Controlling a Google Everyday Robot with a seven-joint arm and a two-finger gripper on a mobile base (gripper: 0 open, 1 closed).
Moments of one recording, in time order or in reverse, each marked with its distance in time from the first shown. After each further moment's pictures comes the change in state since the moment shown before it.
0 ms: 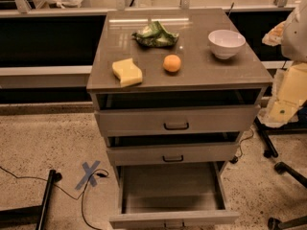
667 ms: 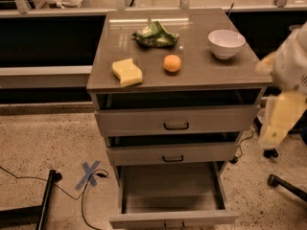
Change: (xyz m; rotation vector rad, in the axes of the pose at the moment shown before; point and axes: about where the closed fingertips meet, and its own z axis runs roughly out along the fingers) arm 0.018 0.014 0.051 -0.081 -0.001 0.009
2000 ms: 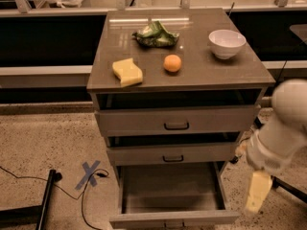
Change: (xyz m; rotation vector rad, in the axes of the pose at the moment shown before) arm 0.080 0.085 0.205 -0.355 0.002 0.071
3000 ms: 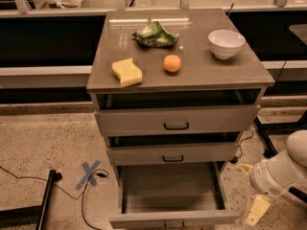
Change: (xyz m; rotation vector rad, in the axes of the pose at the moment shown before) arm 0.056 -0.037 0.113 0.034 -0.246 -0.052
